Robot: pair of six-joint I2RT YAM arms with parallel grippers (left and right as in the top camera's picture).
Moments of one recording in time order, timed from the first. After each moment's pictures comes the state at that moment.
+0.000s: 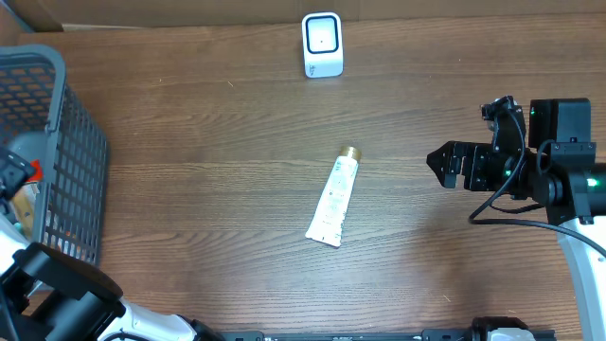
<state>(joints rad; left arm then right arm) 0.88 1.83 1.66 -0.96 -0.04 -0.10 0.00 1.20 1.25 -1.09 -0.40 0.10</state>
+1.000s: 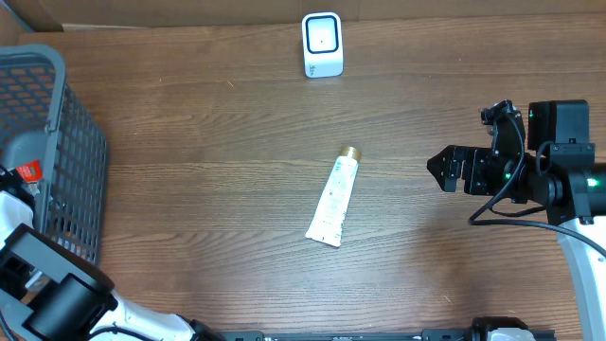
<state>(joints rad) 0.90 1.90 1.30 -0.55 -0.15 0.20 0.00 1.20 1.25 -1.13 -0.40 0.10</state>
